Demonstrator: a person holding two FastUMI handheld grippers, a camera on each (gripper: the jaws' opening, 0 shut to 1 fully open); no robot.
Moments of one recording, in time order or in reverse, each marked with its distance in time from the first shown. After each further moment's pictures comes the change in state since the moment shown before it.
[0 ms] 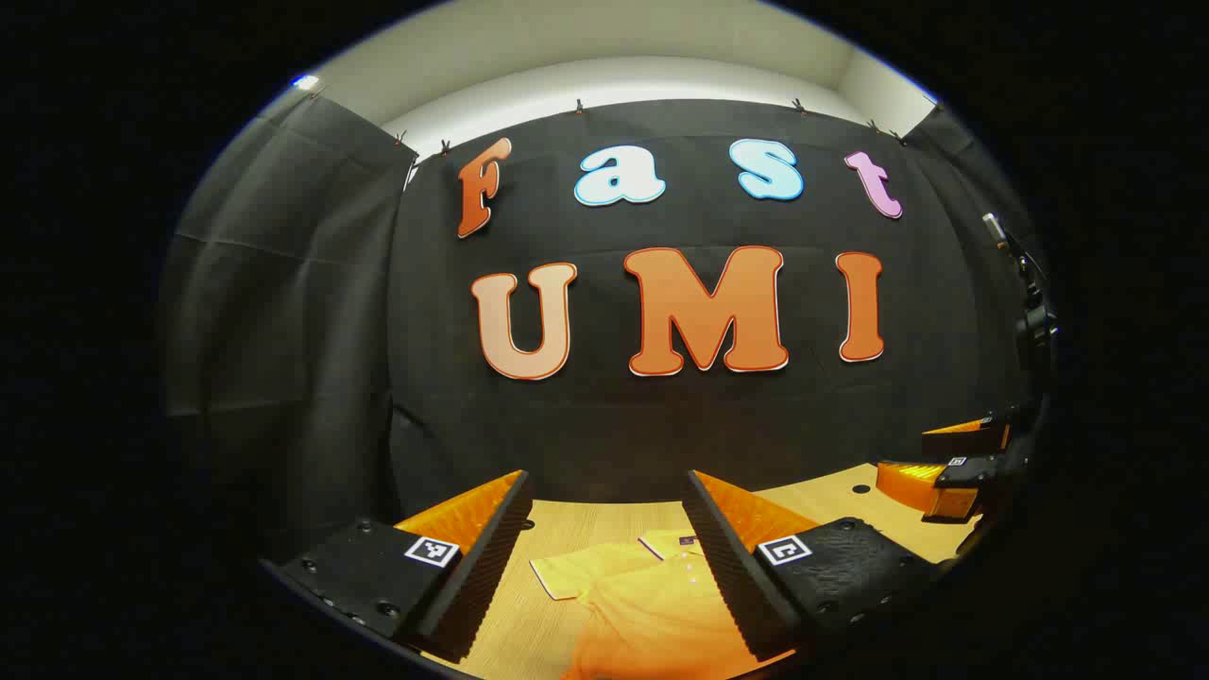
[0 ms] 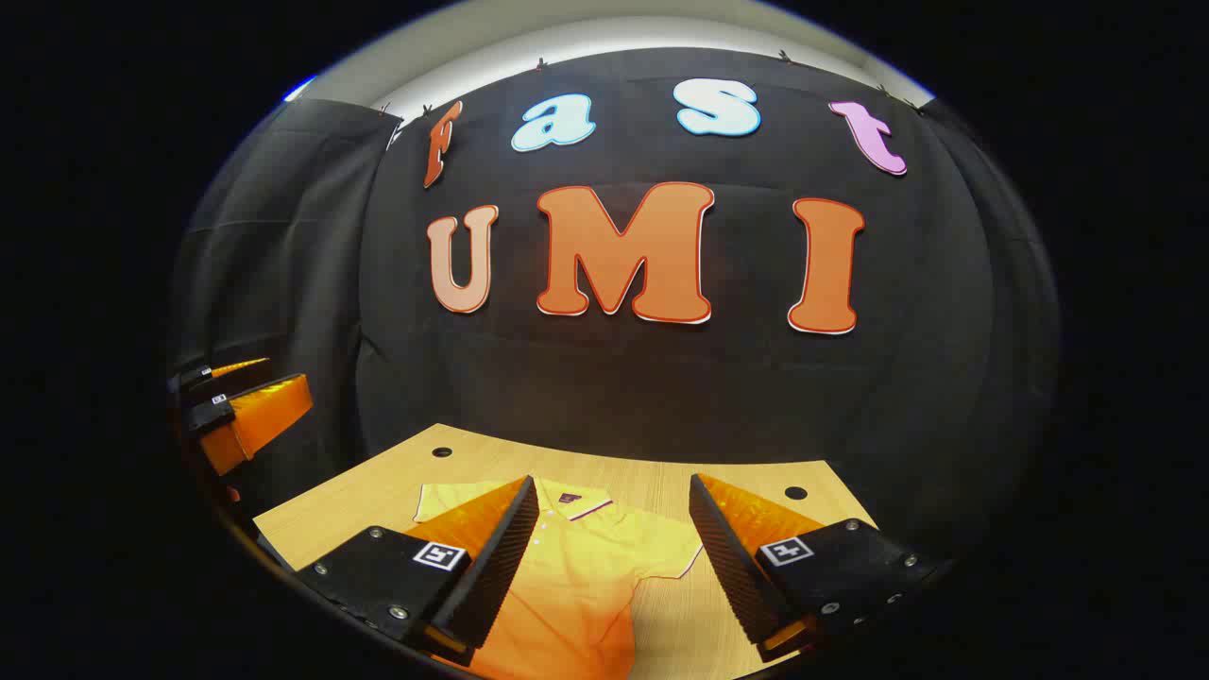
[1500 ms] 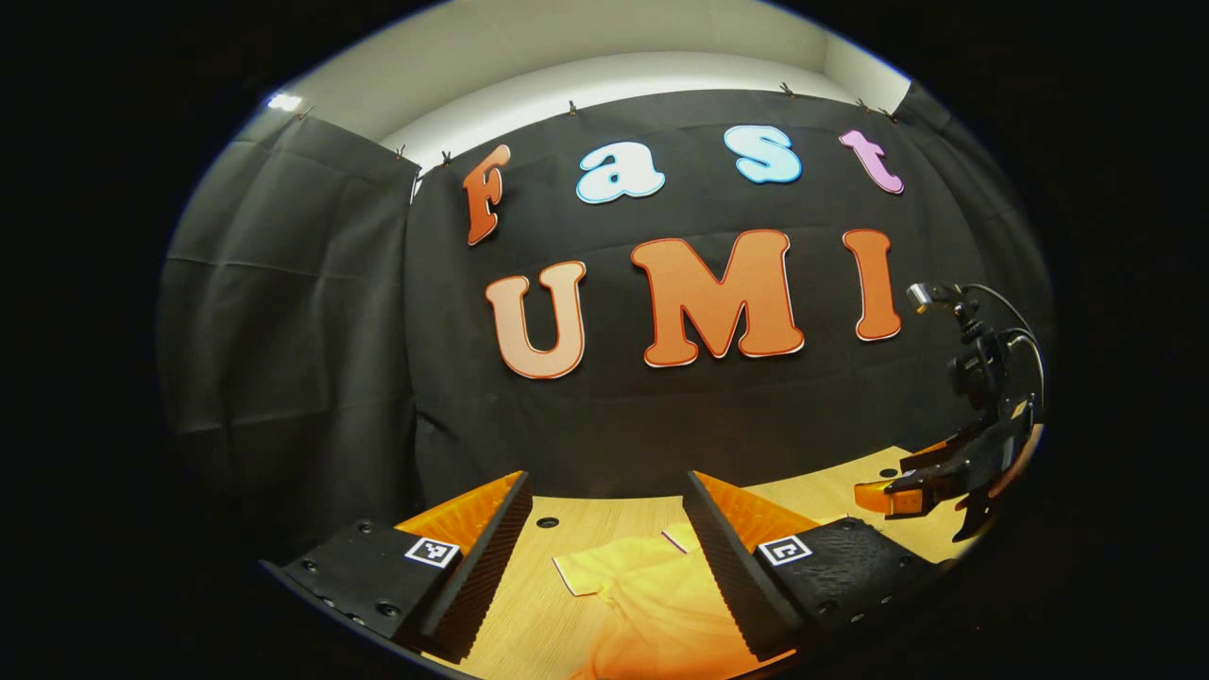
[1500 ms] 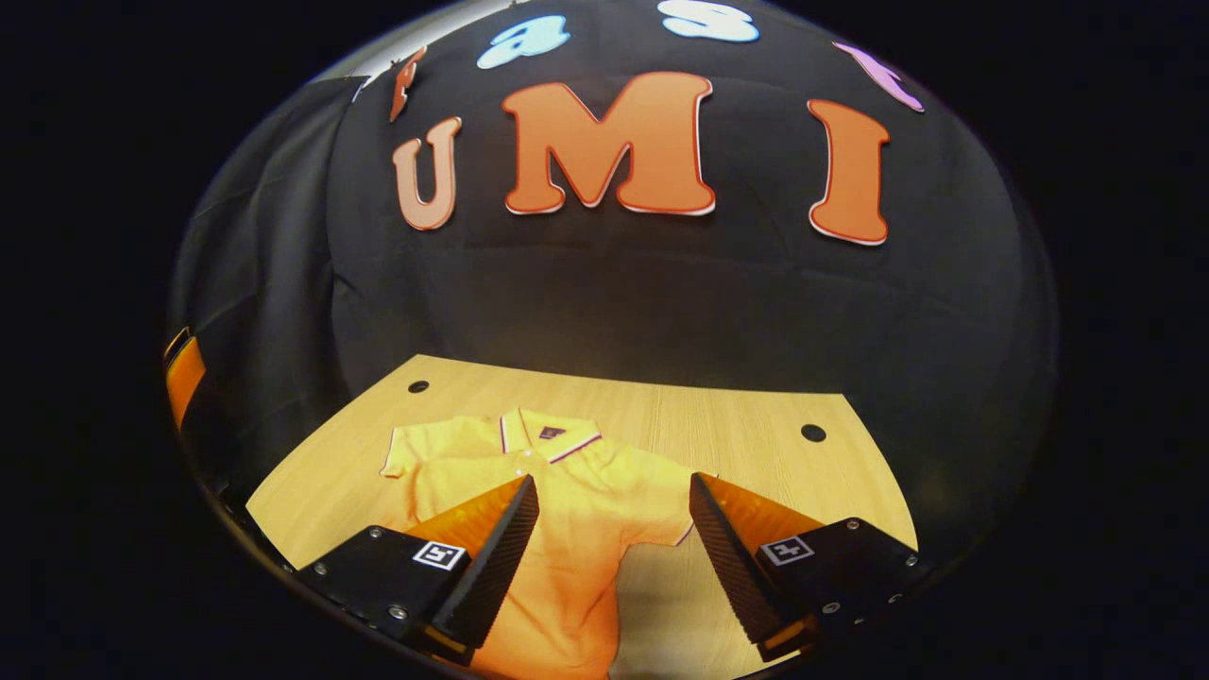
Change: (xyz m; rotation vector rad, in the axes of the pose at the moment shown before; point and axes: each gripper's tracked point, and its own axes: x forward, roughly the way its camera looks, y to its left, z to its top) left arm -0.007 -0.002 -0.022 0.060 0.026 0.096; right arm 0.080 -0.040 -0.083 0.050 0.347 0.024
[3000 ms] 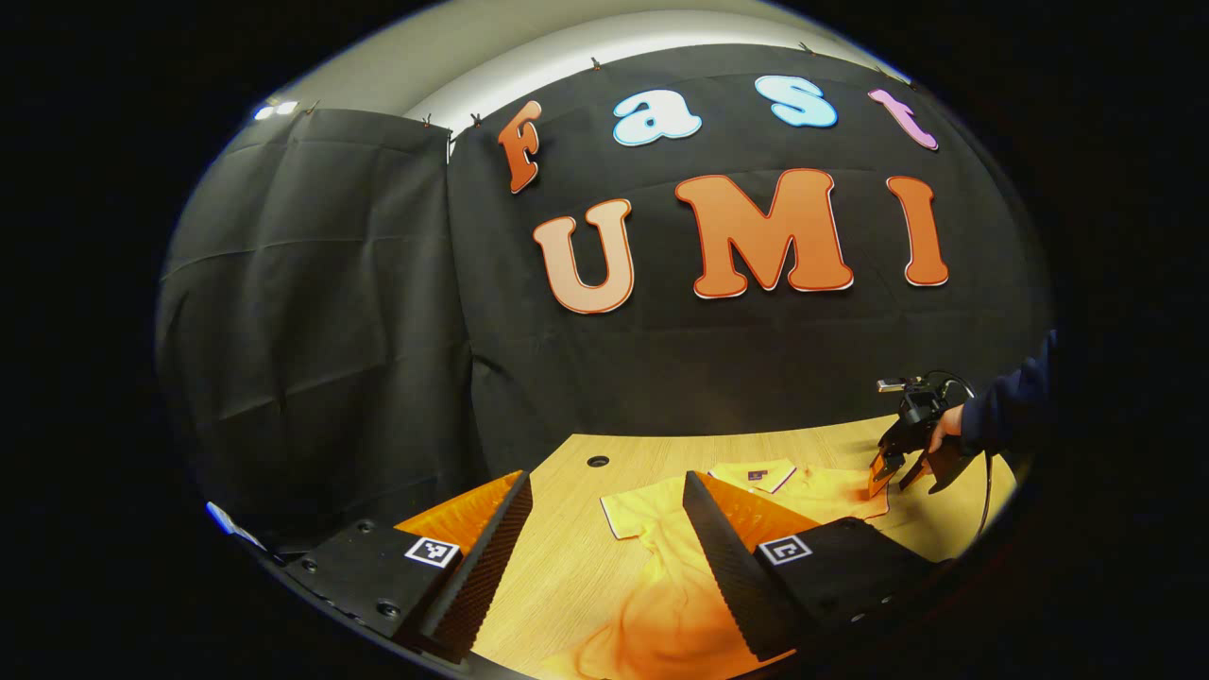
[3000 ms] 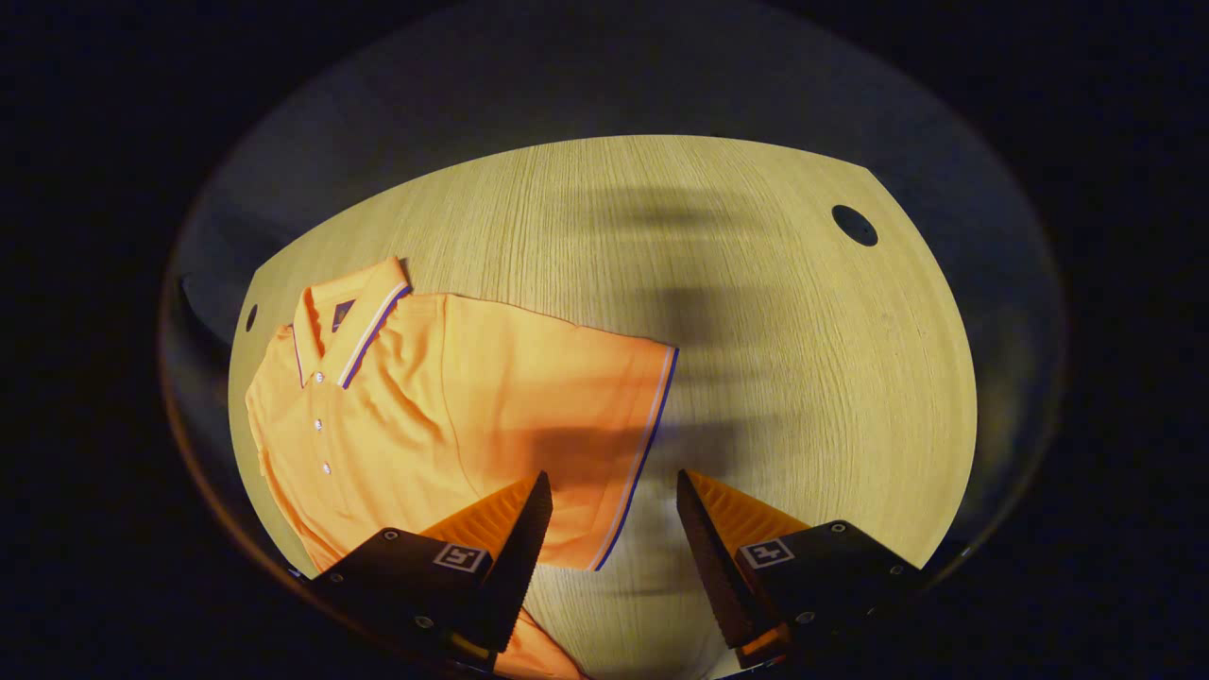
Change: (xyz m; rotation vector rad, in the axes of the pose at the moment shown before) left arm -0.027 0.019 -0.041 0.019 0.204 0.160; right arm 0.194 -0.106 -0.153 0.155 0.793 -0.172
